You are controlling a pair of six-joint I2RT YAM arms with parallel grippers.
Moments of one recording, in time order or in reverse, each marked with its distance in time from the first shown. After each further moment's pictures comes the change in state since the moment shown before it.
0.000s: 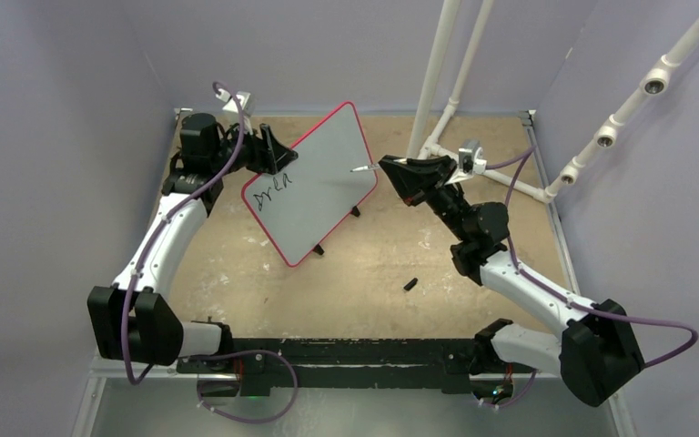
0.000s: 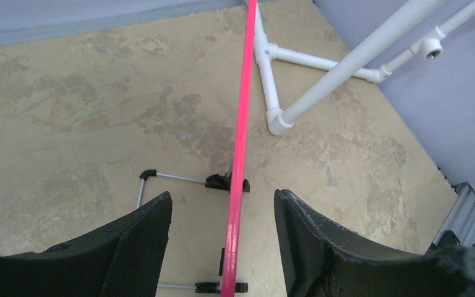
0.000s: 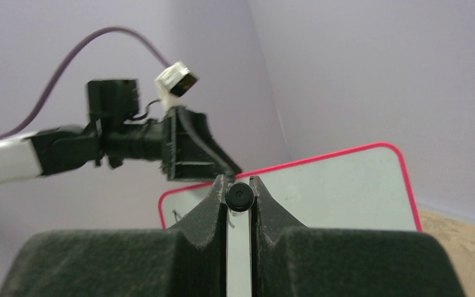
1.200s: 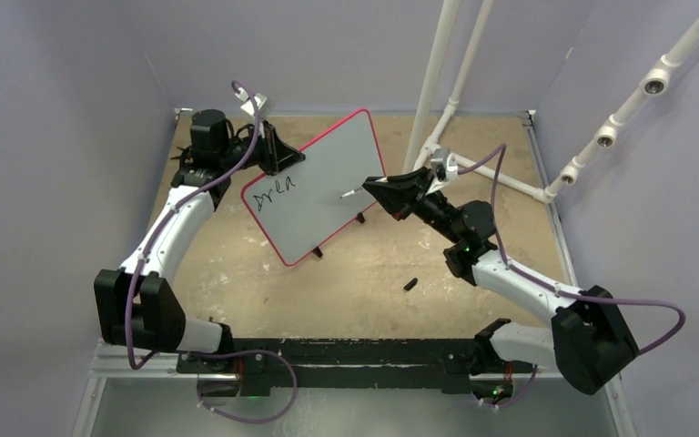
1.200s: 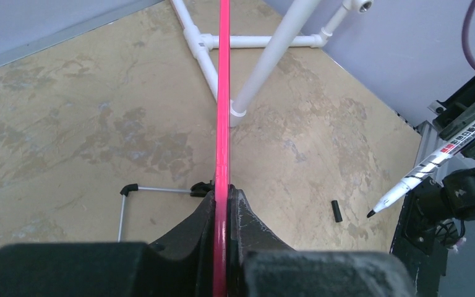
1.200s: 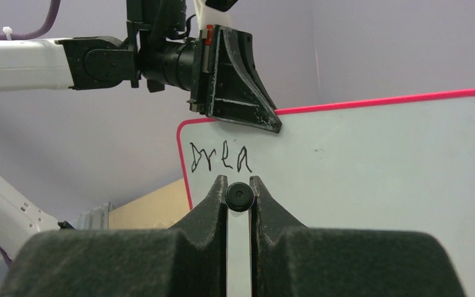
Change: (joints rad) left arm -0.034 0.082 0.018 0.055 0.219 0.103; right arm 0.030 0.064 -0.036 -0.027 -0.161 -0.063
